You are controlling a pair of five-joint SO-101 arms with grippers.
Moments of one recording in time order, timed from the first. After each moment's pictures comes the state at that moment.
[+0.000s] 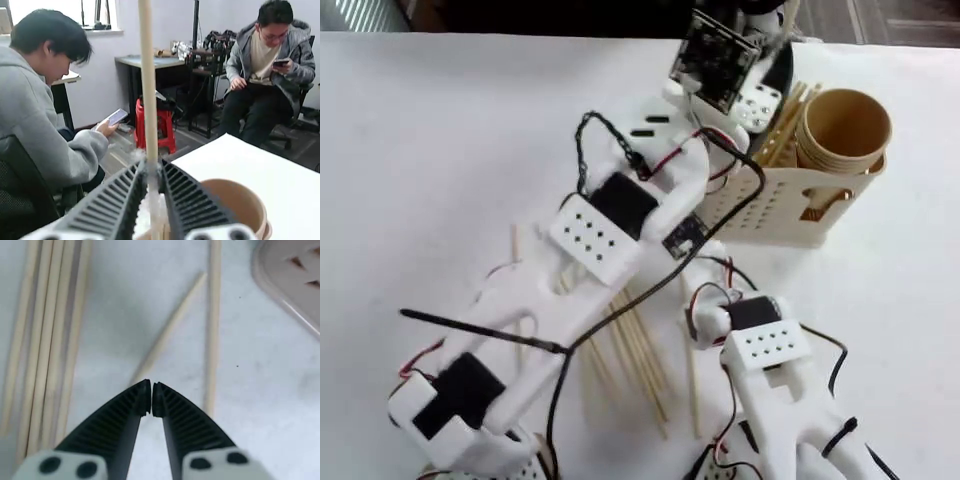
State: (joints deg) left arm 36.3 -1.0 -5.5 19.4 -0.3; right arm -18.1 -42.2 67.4 50.9 21.8
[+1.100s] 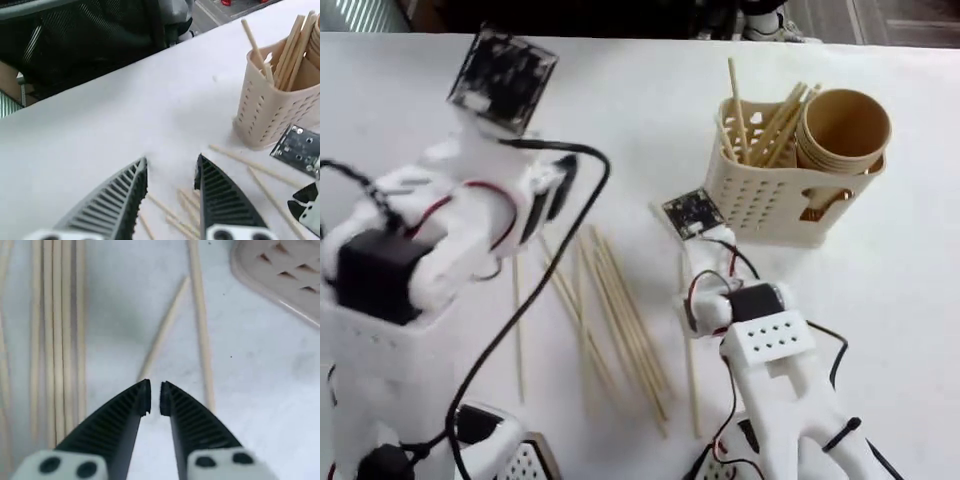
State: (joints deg) left arm 11.4 -31.4 -10.9 91.1 -10.5; right arm -19.9 -42.2 59.7 60.2 11.6
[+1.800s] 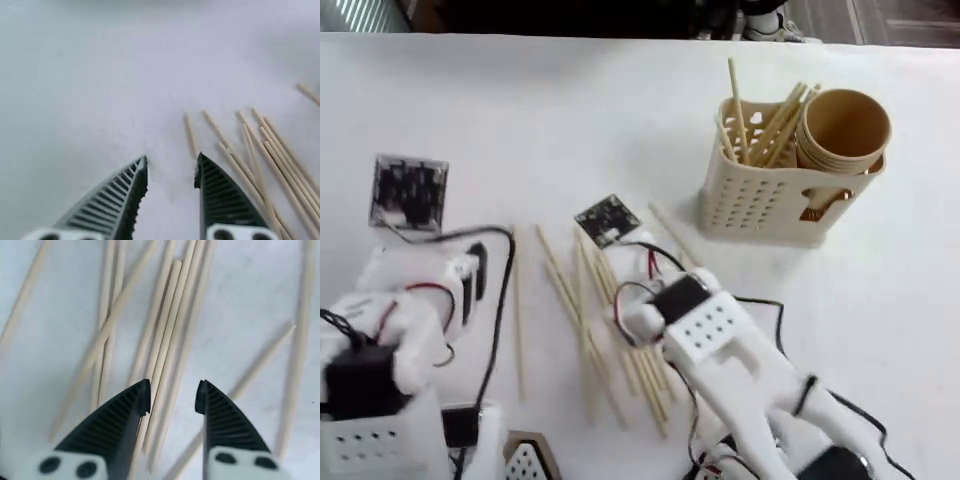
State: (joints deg) left arm -11.7 -66.9 39.4 82.2 -11.1; right arm -40.7 -28.5 47.3 62.0 1.0
